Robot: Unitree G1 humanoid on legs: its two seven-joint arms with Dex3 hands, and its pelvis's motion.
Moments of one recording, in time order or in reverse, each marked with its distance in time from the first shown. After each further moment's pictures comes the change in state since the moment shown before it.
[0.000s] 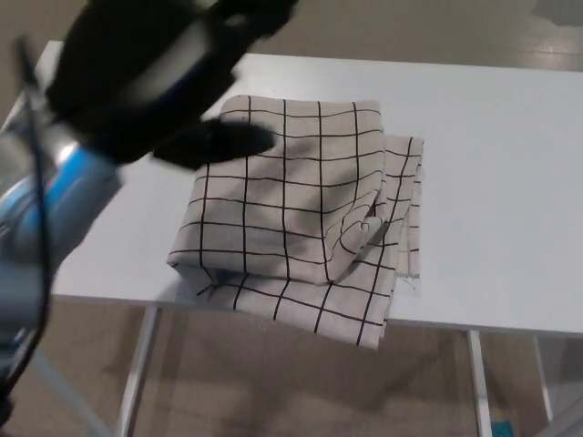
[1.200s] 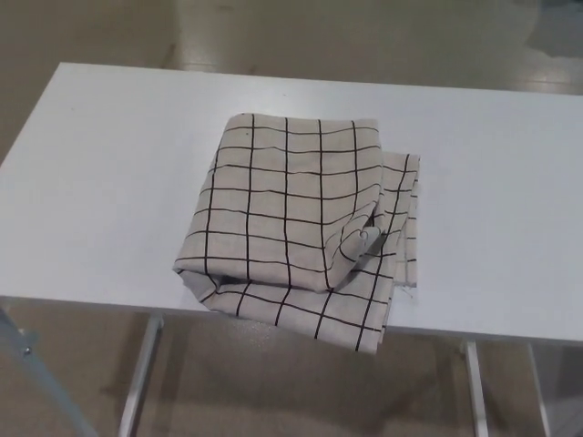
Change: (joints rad) left_arm 1.106 -0.152 0.333 0.271 -0.537 -0.171 -0.280; right_arm 0.043 0.007 -0.070 -0.089 0.033 -0.001 0.020
